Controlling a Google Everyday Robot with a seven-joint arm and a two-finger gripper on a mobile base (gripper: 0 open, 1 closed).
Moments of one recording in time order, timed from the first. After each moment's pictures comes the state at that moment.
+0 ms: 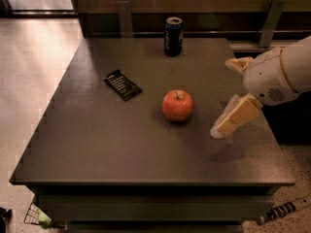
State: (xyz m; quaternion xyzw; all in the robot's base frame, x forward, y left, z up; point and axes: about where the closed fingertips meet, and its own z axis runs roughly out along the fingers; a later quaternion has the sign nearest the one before) arm 0.483 -0.150 0.900 -0.56 0.74 0.12 0.35
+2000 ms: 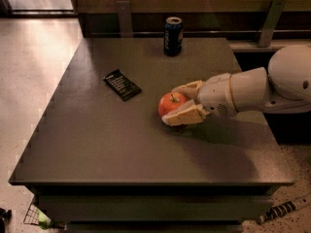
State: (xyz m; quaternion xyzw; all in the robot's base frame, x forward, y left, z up) arm 0.510 -0.058 0.848 -0.53 0.69 0.27 0.41
